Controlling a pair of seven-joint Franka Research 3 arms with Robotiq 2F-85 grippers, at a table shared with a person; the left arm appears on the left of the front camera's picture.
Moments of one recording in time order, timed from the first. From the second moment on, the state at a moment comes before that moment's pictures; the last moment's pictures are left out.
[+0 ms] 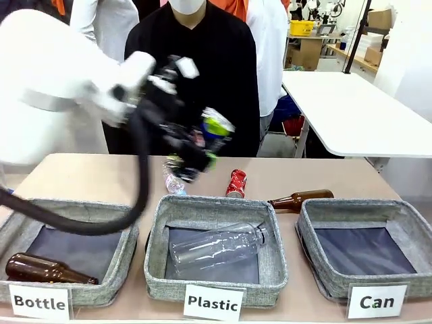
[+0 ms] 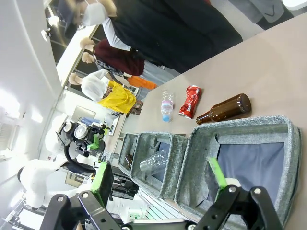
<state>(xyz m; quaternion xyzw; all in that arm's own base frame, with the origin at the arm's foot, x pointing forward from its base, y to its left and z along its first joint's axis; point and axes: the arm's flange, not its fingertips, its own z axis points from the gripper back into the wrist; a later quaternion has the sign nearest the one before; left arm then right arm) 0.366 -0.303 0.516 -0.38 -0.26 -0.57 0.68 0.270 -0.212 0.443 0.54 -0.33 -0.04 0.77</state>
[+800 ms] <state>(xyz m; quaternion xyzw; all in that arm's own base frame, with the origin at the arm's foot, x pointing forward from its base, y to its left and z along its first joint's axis) 0.376 -0.560 0.457 -0.40 -0.15 -0.66 0.61 0.270 -0.212 0.443 0.54 -0.33 -0.04 0.77</state>
